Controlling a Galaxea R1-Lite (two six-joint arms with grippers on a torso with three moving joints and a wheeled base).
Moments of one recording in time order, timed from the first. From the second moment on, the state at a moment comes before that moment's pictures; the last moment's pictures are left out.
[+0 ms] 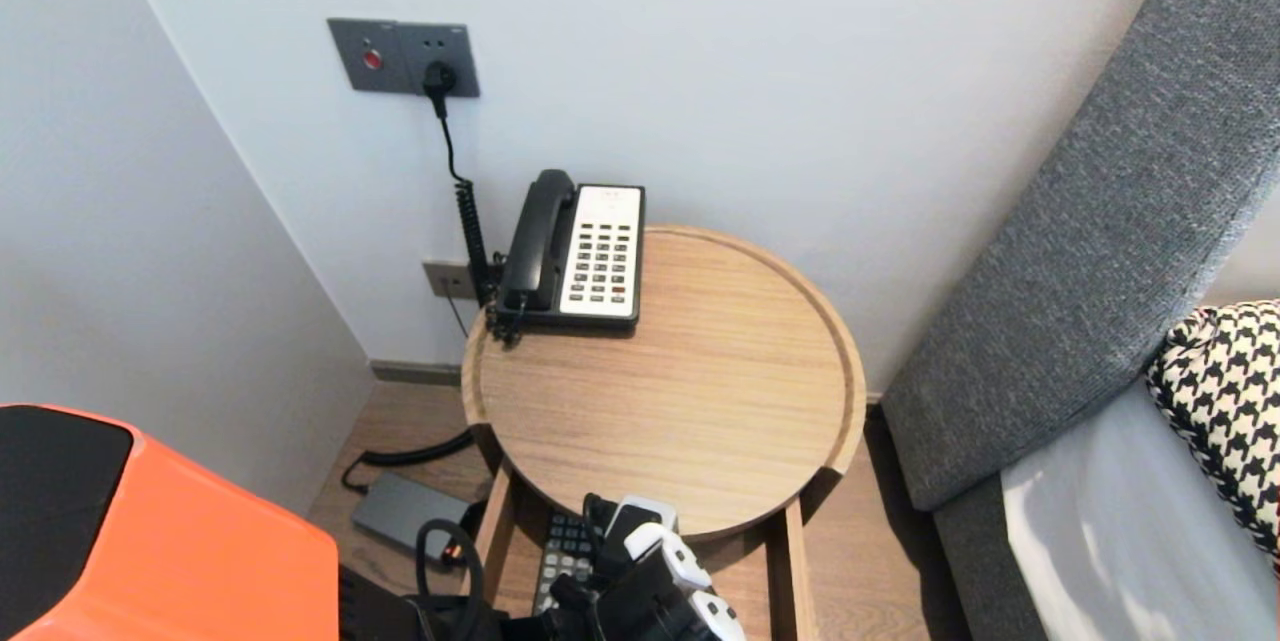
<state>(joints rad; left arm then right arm) -1.15 1.99 -0.80 -0.26 0.30 -0.66 0.01 0.01 0.00 -0.05 -0.01 0.01</state>
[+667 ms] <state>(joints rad) -1.14 2.00 -0.79 -0.29 0.26 -0.66 0.01 0.01 0.00 -0.05 -0.01 0.01</state>
